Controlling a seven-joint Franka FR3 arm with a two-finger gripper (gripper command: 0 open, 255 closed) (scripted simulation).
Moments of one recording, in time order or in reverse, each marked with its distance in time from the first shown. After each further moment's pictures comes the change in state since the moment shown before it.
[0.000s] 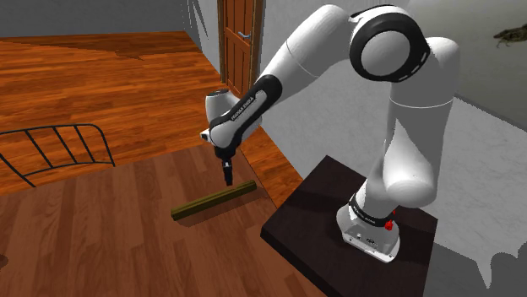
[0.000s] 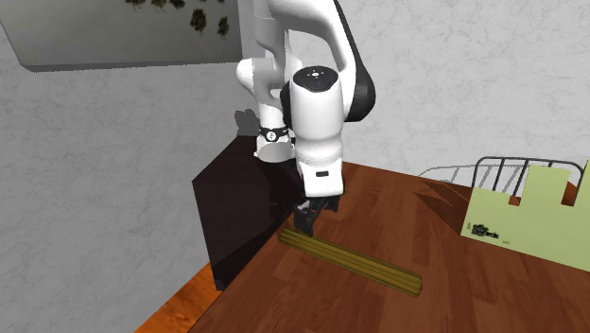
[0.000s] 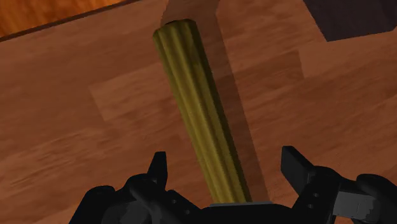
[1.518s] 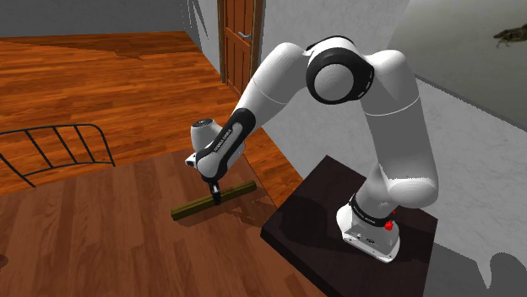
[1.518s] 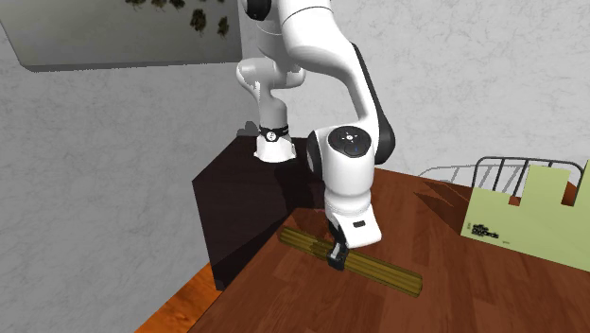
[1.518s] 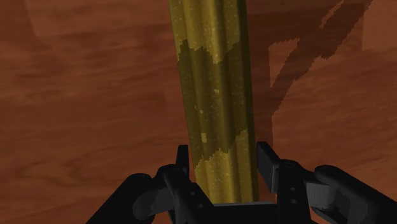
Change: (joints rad) arm 0.038 0.290 0.054 0.179 -0.023 0.121 -0.107
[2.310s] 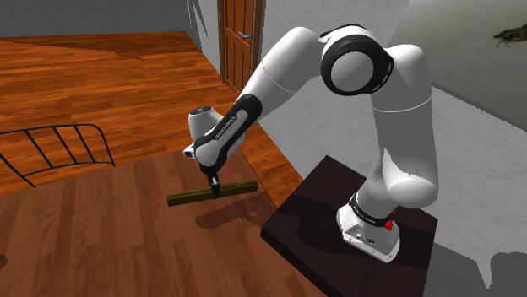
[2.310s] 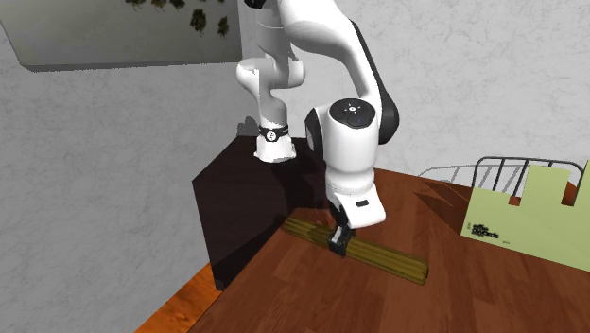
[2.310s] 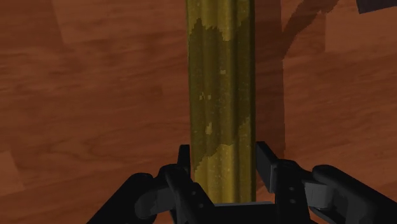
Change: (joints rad) arm -0.006 -0.106 0.002 -0.026 0.001 -0.080 0.010
